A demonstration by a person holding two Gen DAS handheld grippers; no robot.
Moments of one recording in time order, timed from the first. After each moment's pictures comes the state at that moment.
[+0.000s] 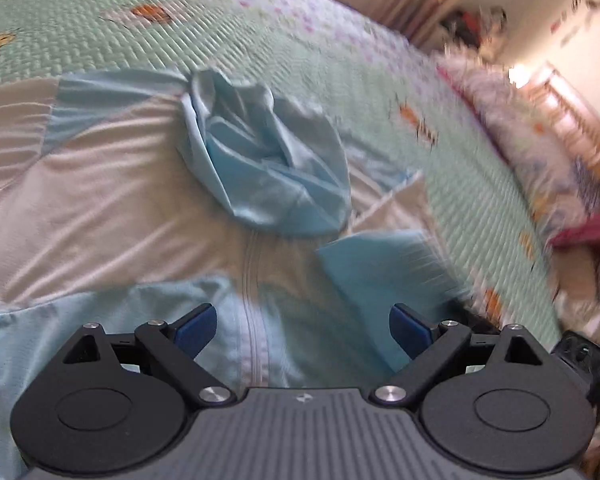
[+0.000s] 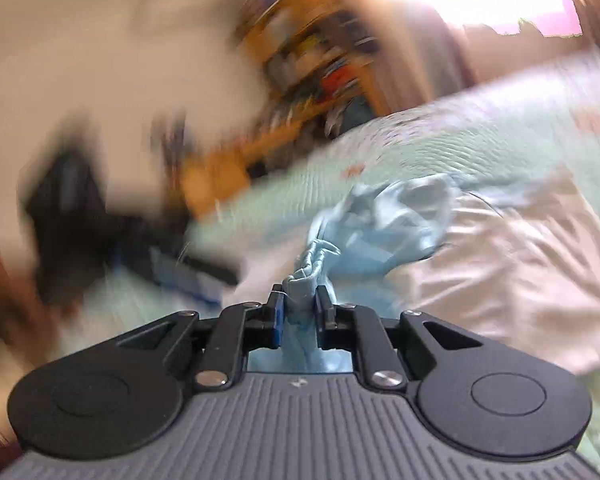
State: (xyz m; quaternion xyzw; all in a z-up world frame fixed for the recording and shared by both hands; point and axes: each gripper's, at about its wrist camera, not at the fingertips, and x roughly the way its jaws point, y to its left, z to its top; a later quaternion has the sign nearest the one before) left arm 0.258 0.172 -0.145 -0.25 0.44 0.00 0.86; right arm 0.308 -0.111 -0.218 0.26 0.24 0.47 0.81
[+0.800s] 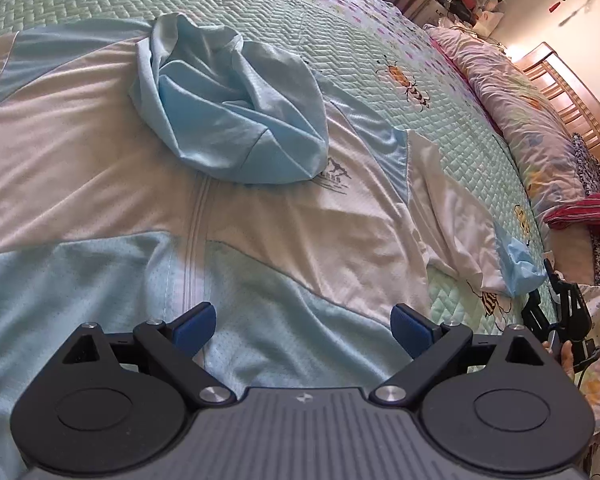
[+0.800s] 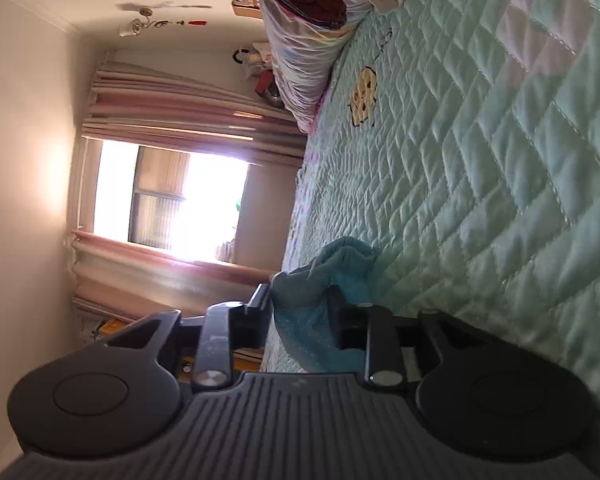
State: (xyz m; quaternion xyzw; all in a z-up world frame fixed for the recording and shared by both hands) left arm 0.277 0.138 -0.185 -0.26 0.48 -0.03 0.84; right arm 0.335 -0.395 -0.303 0.63 0.13 0.09 0.76
